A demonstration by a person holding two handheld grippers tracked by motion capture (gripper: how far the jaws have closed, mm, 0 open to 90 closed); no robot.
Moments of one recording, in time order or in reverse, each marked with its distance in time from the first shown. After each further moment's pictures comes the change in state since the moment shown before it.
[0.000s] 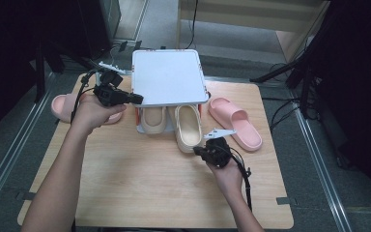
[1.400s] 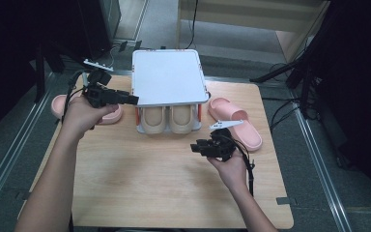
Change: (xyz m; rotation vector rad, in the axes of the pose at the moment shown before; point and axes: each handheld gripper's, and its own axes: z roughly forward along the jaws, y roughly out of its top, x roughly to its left) left arm -0.002 -0.010 -0.032 -0.069 0.014 -0.110; right arm -0.011 0.019 -0.019 -0.012 0.136 0.066
